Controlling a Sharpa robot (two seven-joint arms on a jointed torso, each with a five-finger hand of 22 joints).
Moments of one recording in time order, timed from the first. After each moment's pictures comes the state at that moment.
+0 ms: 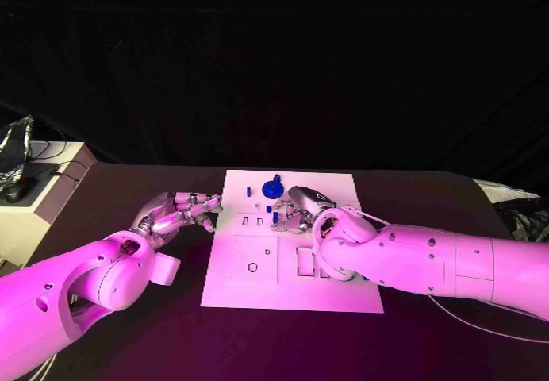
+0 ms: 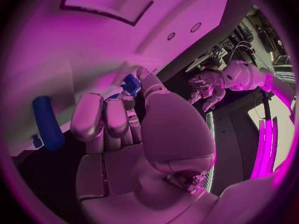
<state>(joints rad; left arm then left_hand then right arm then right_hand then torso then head) 0.97 -0.90 0.17 1.56 -0.31 -0.24 0.27 1.30 -0.07 0.21 0.04 0.06 1.02 0.15 0.06 0.06 1.20 0.10 0.06 0.06 1.22 0.02 0.63 0.52 0.11 0.91 0.03 0.92 0.39 1.16 -0.64 -0.11 1.46 -1.39 -0.61 -0.43 1.33 -0.13 0.04 0.03 0.31 0.98 0.16 0.07 0.07 1.12 0.05 1.03 1.09 1.44 -0.04 1.19 1.02 0.10 1.46 -0.05 1.05 1.31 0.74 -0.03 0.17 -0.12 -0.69</state>
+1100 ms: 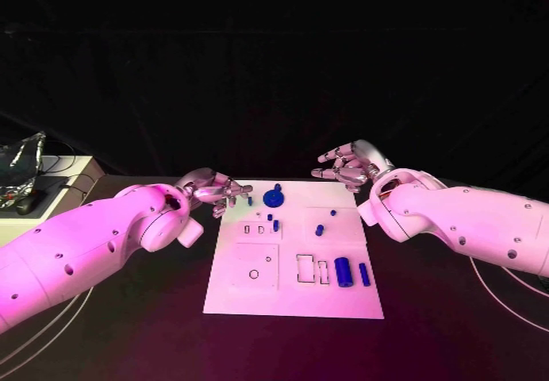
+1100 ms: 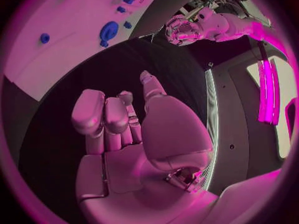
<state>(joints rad) 1.18 -0.66 0.14 1.29 -0.70 -0.08 -0.11 1.06 -0.15 0.38 0.13 0.11 0.93 0.08 0.51 0.37 1.12 0.00 0.88 0.67 1.32 -0.05 1.13 0.94 0.12 1.08 -0.04 1.31 0.83 1.31 -0.86 -0.09 1.50 -0.83 -0.66 -0.05 1.28 -0.04 -0.09 0.00 0.39 0.96 0.16 0.12 0.07 1.03 0.05 1.02 0.96 1.43 -0.03 1.15 0.99 0.11 1.47 -0.04 0.96 1.31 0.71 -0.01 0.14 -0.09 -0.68</state>
